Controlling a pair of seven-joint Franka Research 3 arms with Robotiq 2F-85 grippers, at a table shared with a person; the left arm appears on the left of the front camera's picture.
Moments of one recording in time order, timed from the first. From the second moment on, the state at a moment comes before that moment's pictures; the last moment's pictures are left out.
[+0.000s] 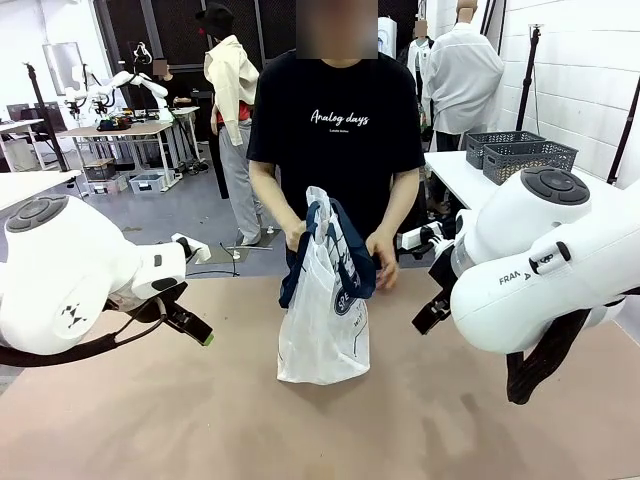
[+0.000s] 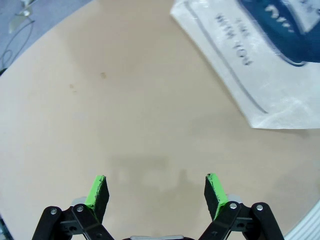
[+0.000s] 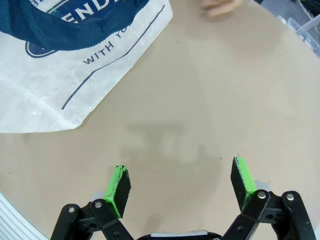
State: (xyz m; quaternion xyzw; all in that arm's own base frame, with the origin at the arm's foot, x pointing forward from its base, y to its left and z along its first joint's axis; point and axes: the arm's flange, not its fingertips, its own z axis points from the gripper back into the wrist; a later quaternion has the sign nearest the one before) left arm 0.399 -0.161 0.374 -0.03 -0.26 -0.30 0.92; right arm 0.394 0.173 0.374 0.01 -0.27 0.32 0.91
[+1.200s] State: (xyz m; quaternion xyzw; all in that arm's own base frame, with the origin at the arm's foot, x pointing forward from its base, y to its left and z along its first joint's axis) left arm 0.456 -0.217 0.523 -0.13 -0.20 -0.33 0.91; right arm 0.483 0.248 0.572 0.00 -0.23 0.33 0.91
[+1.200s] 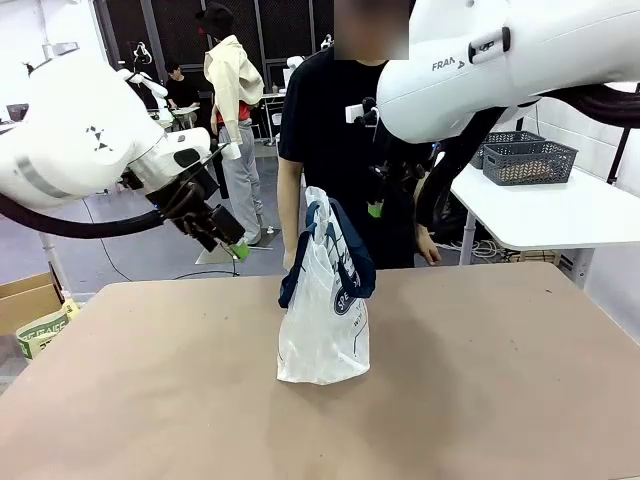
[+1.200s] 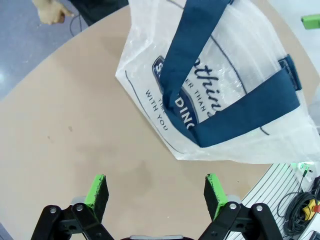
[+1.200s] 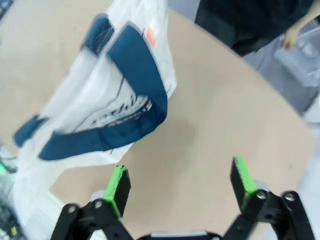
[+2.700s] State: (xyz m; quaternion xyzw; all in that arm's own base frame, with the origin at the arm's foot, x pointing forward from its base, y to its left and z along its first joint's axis) left arm 0.477 -0.309 0.559 -0.18 -0.12 -0.24 0.95; right arm 0.525 0.308 0.580 0.05 -0.16 0.21 0.96
